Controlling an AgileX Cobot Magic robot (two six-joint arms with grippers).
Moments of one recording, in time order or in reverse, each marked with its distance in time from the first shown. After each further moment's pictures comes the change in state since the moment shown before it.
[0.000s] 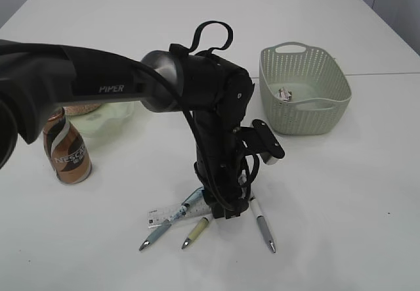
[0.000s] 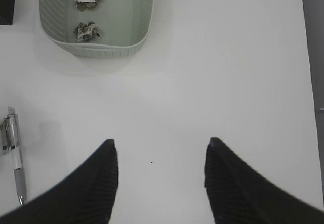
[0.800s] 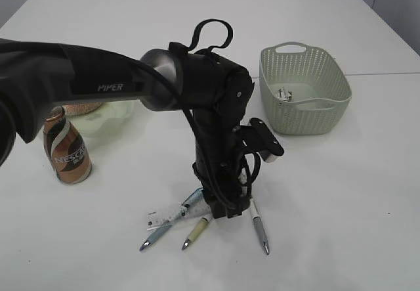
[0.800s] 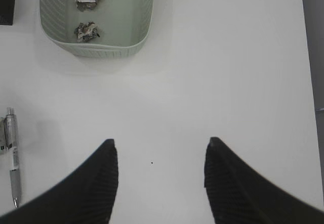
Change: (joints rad) left arm 0.000 -0.002 0.000 0.000 0.014 -0.044; right arm 0.000 0.000 0.000 0.000 0.000 0.000
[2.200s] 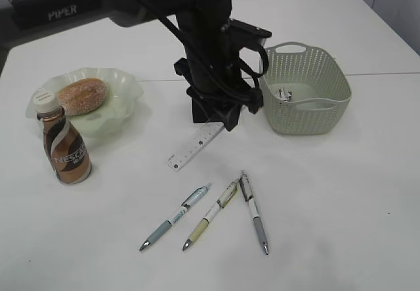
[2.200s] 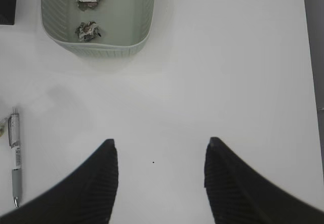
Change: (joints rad) left arm 0.072 -0.061 -0.302 -0.006 0.128 -0.406; right arm 0.000 0.000 0.000 0.006 0.000 0.000
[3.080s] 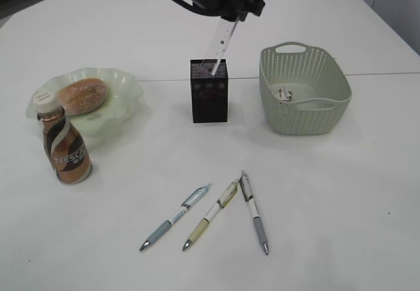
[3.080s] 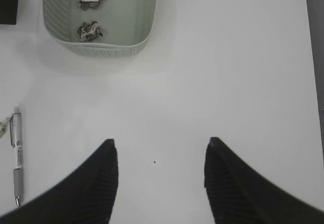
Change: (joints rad) left arm 0.101 -0.002 -0.139 0.110 -0.547 -0.074; right arm 0.000 0.000 0.000 0.004 0.000 0.000
